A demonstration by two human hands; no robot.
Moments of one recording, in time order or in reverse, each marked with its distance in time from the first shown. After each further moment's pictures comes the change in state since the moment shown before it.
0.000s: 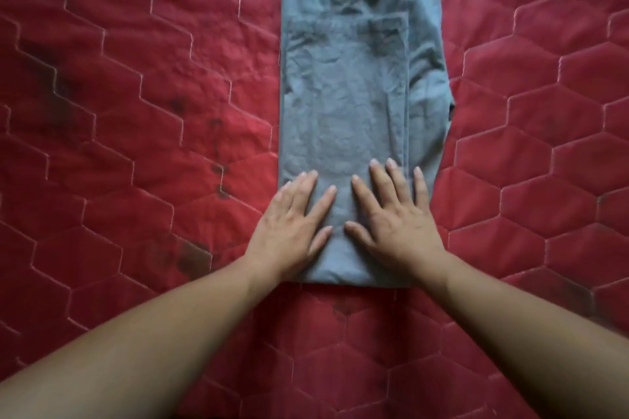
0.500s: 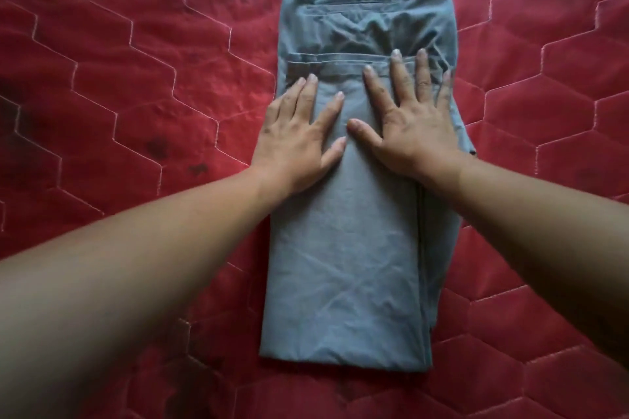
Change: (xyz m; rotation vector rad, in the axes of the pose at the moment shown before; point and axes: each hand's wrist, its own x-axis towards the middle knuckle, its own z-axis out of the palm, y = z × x) left_hand 0.186 -0.070 -0.045 0.114 0.154 -0.122; right_hand 0.202 0.077 -0.036 -0.009 0.051 0.131
